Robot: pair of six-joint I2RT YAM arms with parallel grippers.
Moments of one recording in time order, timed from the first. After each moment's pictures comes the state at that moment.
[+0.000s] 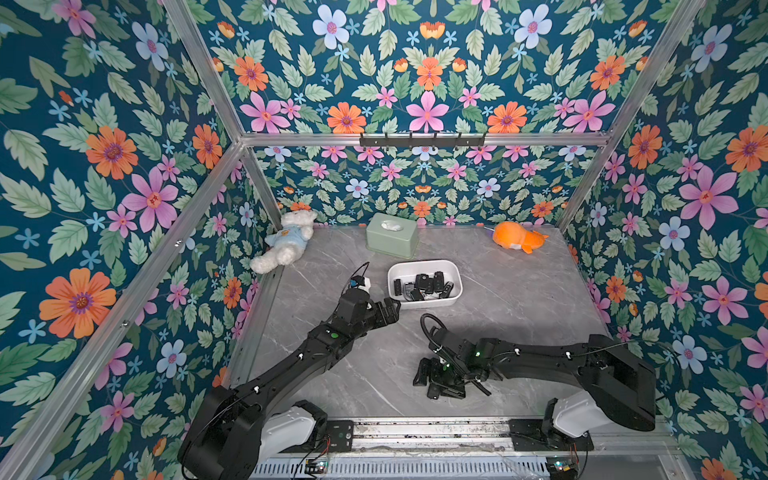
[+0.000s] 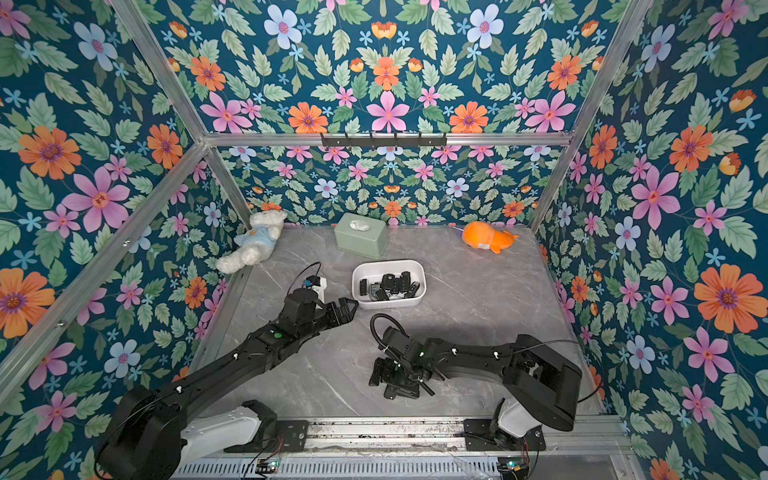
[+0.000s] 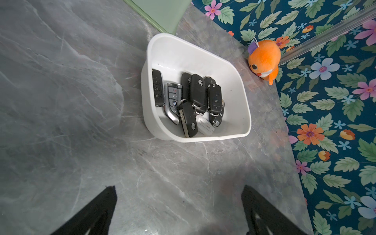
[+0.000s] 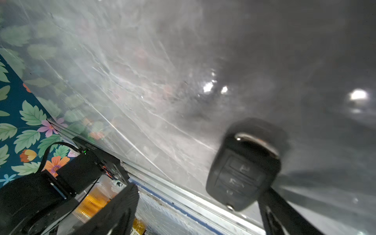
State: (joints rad) left arm -0.56 1.14 0.59 -0.04 0.06 -0.73; right arm 1.10 1.55 0.77 -0.34 -0.32 1.26
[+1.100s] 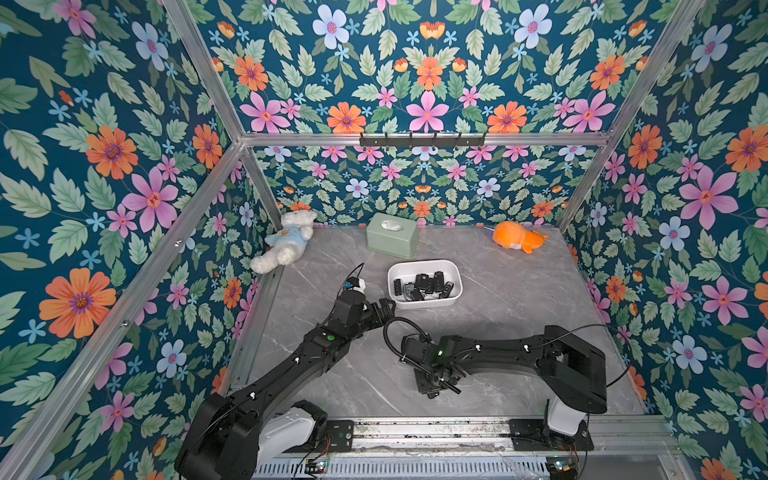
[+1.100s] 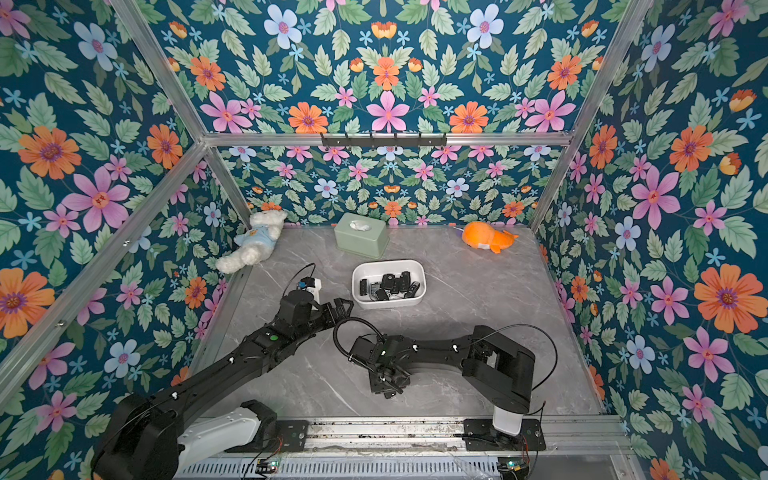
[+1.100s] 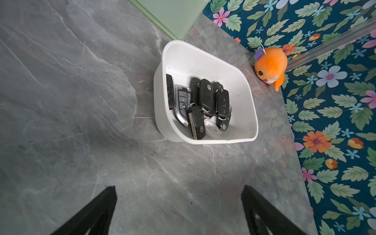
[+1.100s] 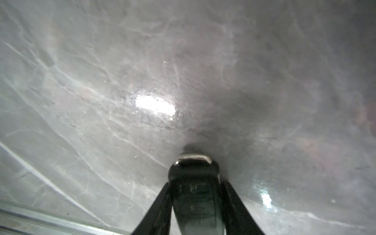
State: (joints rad) left arm -0.54 1.11 0.57 -0.05 0.05 -0.73; right arm 1.23 1.78 1.06 -0.71 0.00 0.98
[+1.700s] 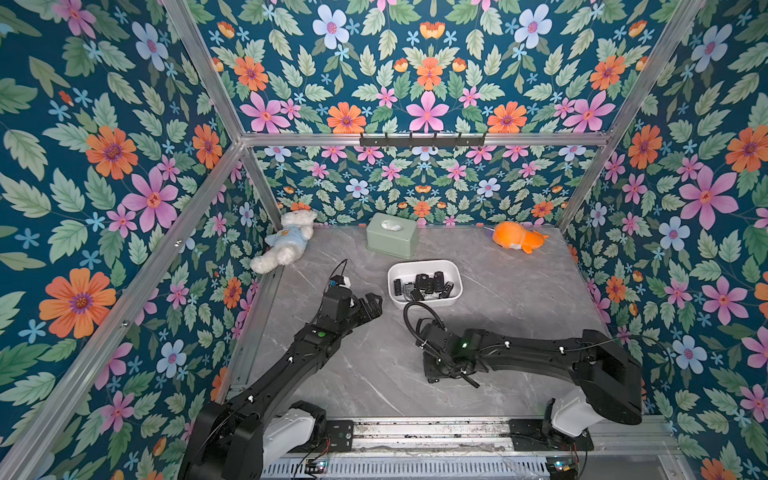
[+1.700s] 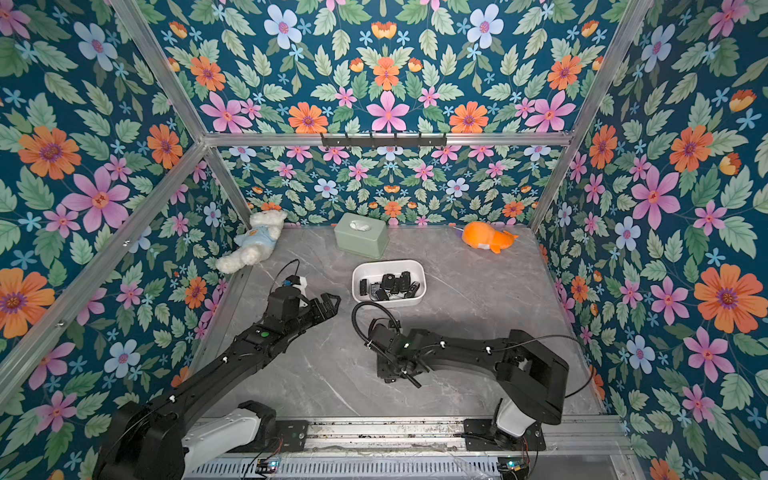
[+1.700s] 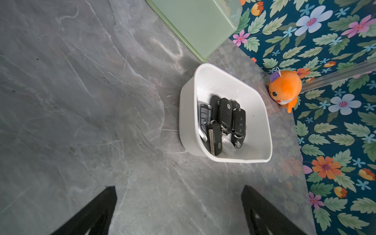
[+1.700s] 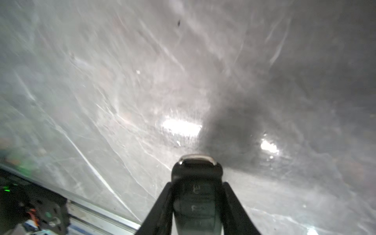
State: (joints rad) left arm -0.39 1.10 0.57 -0.09 0.09 -0.73; right arm 1.10 1.56 0.92 -0.54 0.01 1.02
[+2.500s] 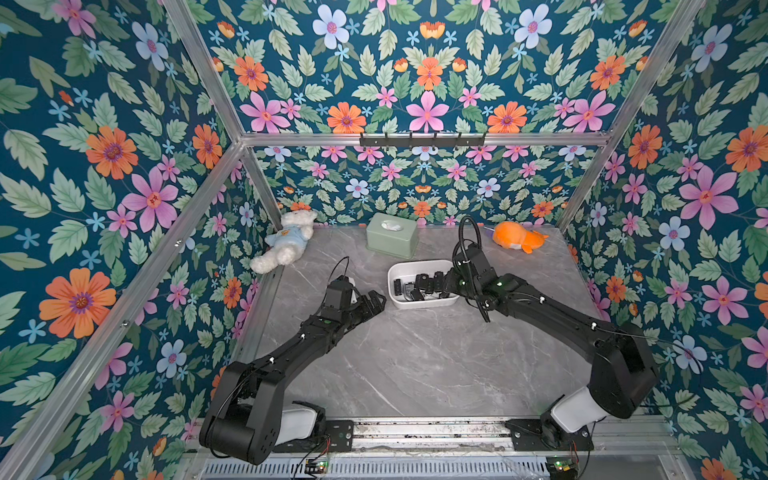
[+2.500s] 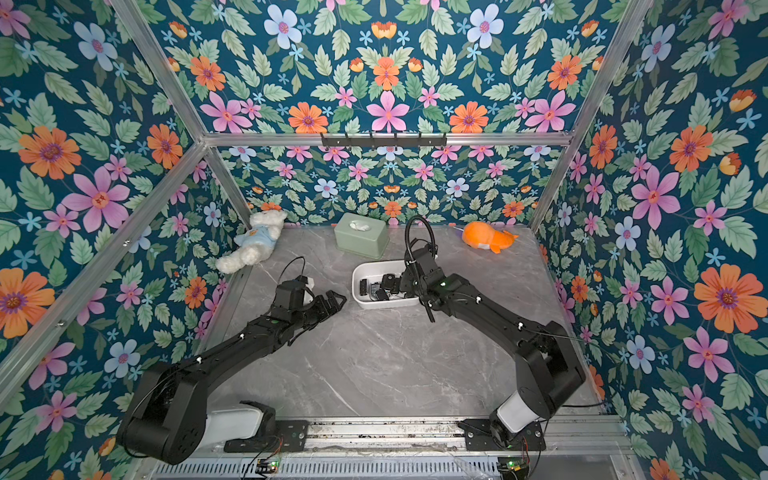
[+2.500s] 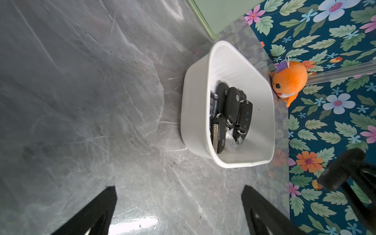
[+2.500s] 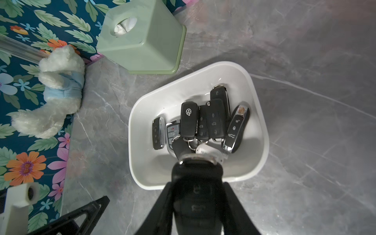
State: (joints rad) left arm -0.34 1.30 0.60 0.01 0.25 -0.79; right arm 0.66 1.60 1.24 -0.40 0.14 0.78
